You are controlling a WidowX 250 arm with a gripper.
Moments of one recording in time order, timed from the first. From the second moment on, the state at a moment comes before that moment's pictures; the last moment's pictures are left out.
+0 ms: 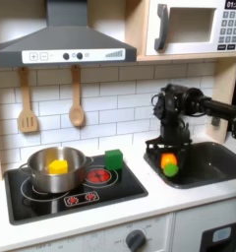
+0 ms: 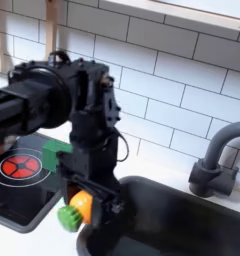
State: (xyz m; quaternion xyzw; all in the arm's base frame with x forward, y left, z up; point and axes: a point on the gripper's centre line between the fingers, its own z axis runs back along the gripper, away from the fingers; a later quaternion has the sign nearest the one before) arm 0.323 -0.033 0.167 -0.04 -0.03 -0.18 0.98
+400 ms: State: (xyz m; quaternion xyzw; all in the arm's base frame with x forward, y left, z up) arm 0.333 -0.053 0.180 -0.03 -0.06 -0.20 0.98
